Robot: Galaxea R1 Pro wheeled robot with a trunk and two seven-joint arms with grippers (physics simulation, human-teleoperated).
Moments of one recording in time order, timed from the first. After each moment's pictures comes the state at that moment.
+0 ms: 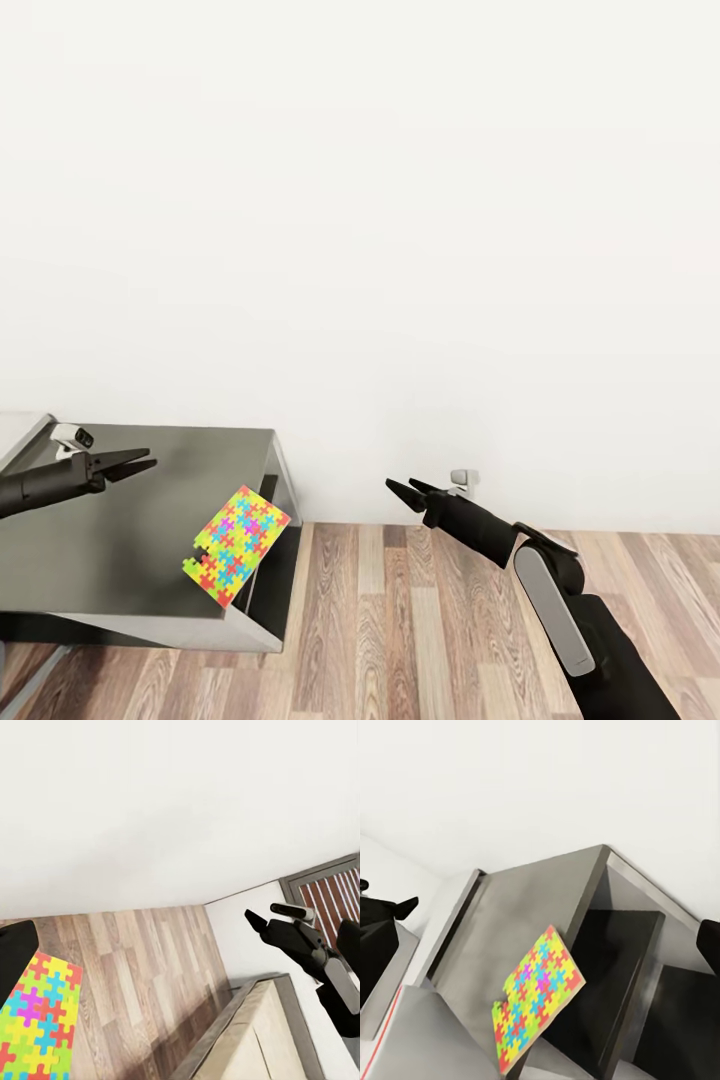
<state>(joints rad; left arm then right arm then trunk) -0.76 0.59 0.22 -0.76 0.22 0.83 -1.57 -0.37 -0.08 0.11 -1.43 -0.66 0.56 0.58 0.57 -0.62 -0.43</state>
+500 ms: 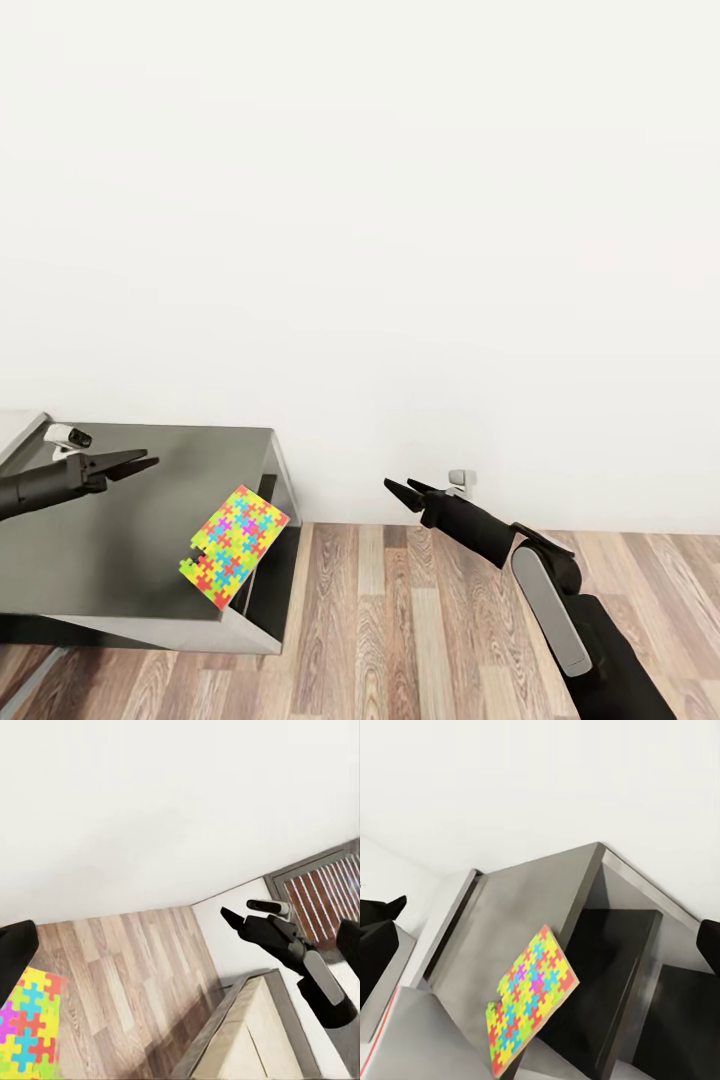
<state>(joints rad) -0.69 0.59 0.22 -0.87 0.30 0.85 -1.57 -0.37 -0.07 0.11 -1.43 -0.66 0.56 0.57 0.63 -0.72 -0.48</state>
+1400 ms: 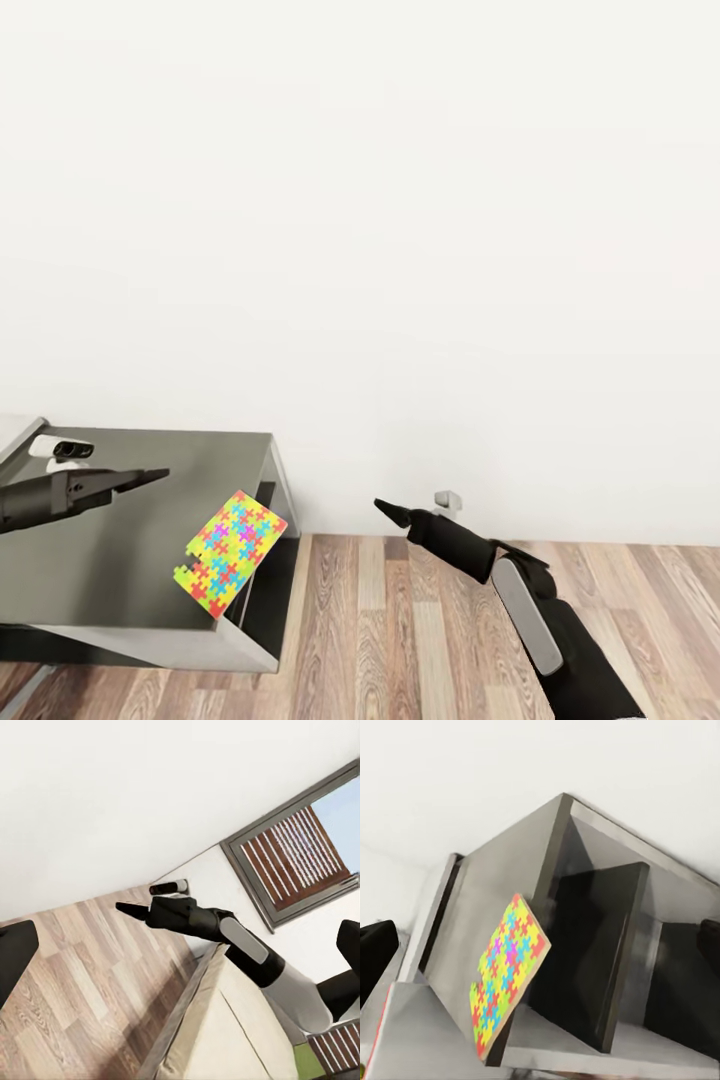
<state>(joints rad) -0.50 0.60 0.21 -1.26 0.46 0.98 -1.57 -0.39 -0.02 0.11 -1.23 -0.67 0.57 0.56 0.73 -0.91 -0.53</state>
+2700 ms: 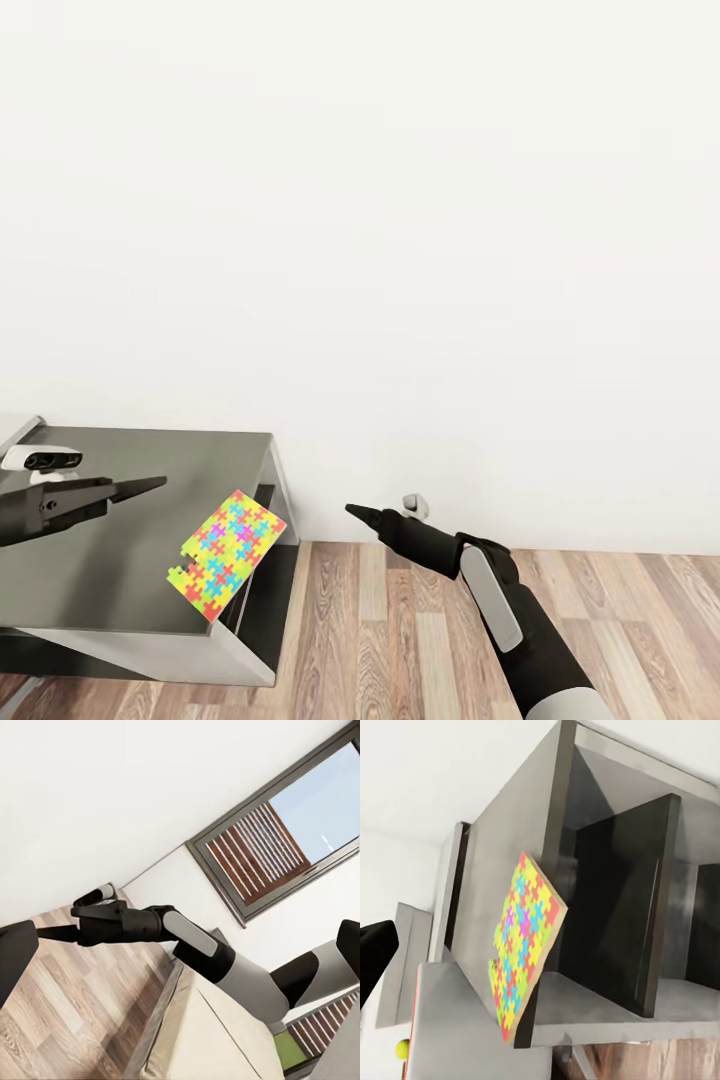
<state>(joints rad) -0.41 0.61 0.22 -1.39 0.60 1.00 -1.57 -0.45 0.09 0.09 -1.11 -0.68 0.73 0.49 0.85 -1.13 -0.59</state>
